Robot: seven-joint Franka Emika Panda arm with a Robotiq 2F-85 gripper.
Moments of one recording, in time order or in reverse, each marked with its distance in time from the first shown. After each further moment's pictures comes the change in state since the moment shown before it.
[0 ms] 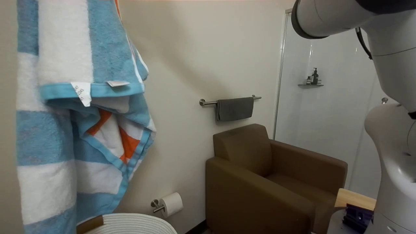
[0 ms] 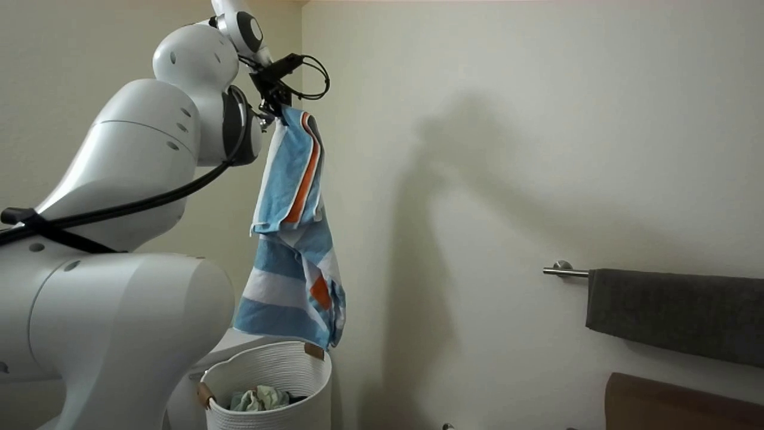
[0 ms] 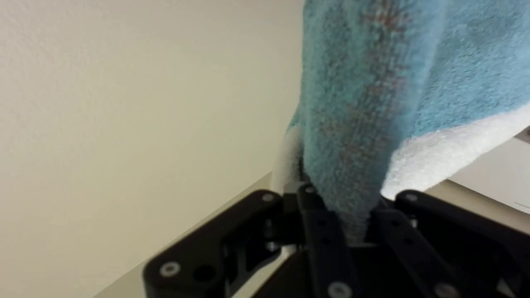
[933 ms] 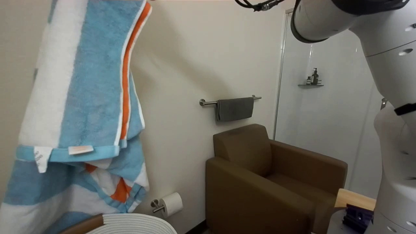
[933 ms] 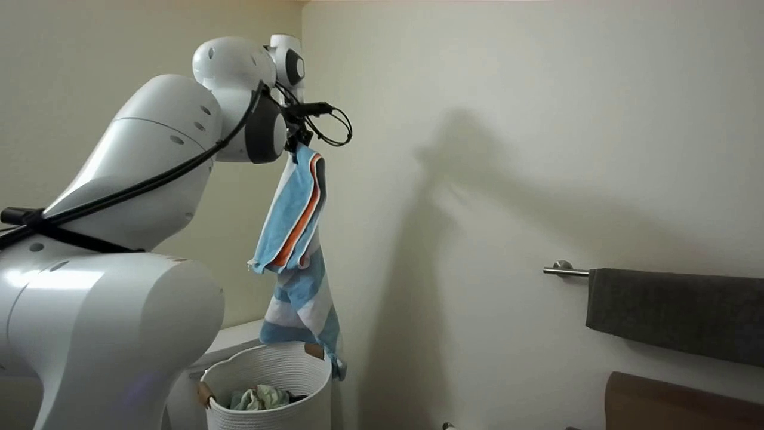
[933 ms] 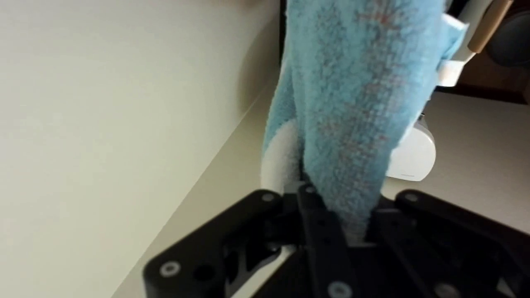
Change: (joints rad) arm -0.281 -0.023 0.200 -0.223 0.257 -0.093 0.031
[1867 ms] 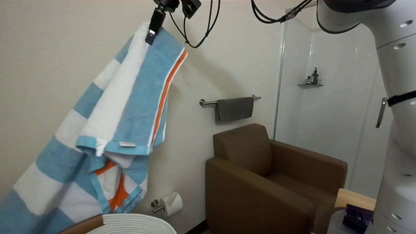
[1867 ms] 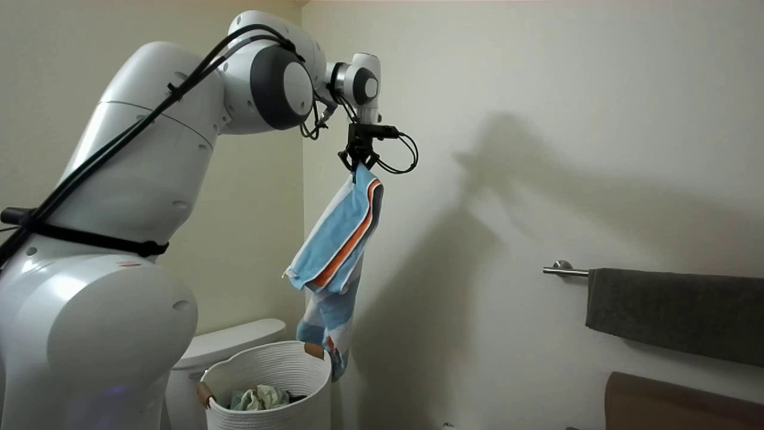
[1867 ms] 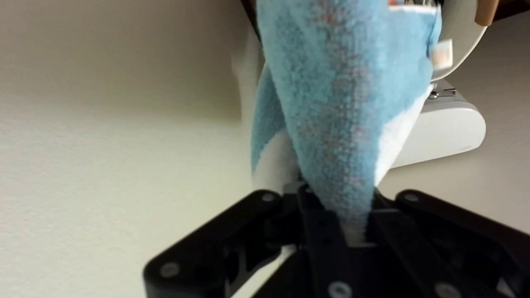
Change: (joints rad) arm -0.412 -0.144 -0.027 -0.428 0.316 0.149 0.083
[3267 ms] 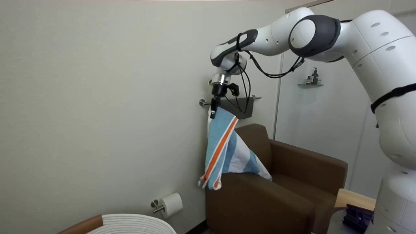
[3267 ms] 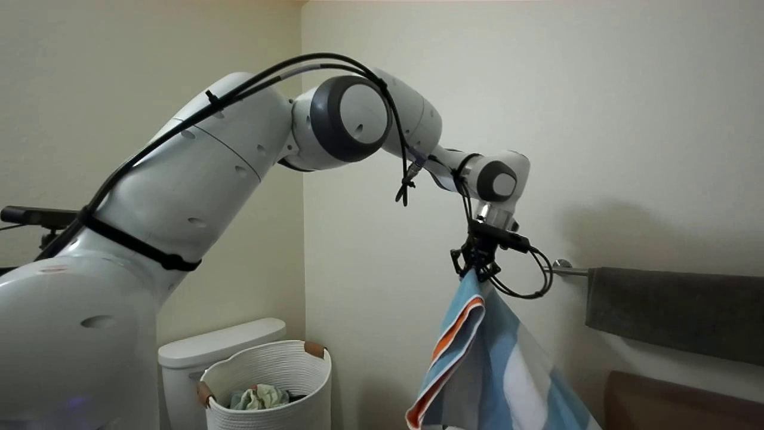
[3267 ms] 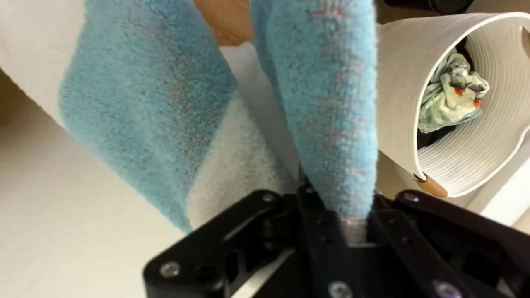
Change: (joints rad) arm -0.414 0.282 -0.114 -0.245 0.100 0.031 -0.040
